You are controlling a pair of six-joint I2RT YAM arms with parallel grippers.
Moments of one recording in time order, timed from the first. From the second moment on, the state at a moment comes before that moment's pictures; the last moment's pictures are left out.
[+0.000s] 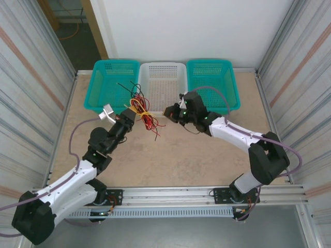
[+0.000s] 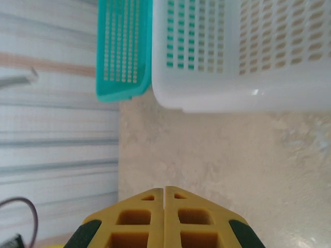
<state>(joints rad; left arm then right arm) -0.55 0.85 0.41 0.63 0.00 -1.26 0.67 1.54 0.99 0.05 -0.34 1.09</state>
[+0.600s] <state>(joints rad) -0.40 0.97 0.53 0.70 -0.05 -1.19 0.98 1.53 0.90 0.34 -0.27 1.16</state>
